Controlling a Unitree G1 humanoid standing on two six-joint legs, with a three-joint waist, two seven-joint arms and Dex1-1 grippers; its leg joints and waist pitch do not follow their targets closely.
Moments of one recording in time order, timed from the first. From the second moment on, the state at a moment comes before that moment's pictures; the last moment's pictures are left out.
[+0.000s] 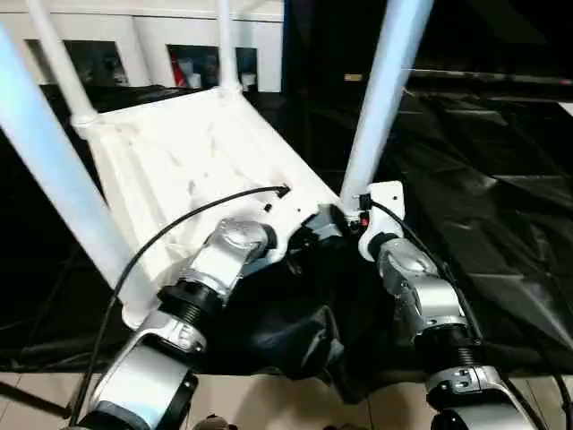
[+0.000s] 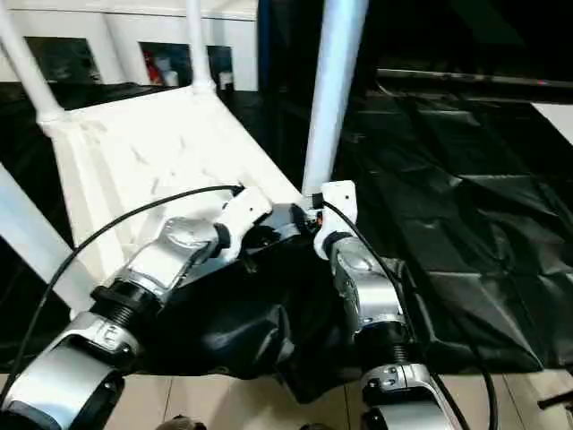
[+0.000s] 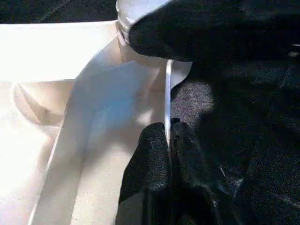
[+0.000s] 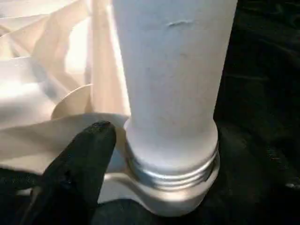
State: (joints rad) left arm -0.74 0.12 -0.27 0.68 0.10 0.31 -0.70; right arm -0.51 -0.06 0.00 0.51 0.09 0.22 0.30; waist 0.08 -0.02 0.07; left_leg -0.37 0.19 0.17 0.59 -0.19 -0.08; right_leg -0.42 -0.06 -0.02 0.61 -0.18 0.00
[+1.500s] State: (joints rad) left arm -0.58 0.39 -0.29 0.48 0.00 0.22 -1.21; right arm -0.39 -0.35 0.18 0.26 0.16 0.31 0.92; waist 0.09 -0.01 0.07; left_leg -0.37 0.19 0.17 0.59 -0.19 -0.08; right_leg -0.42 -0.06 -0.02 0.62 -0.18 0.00
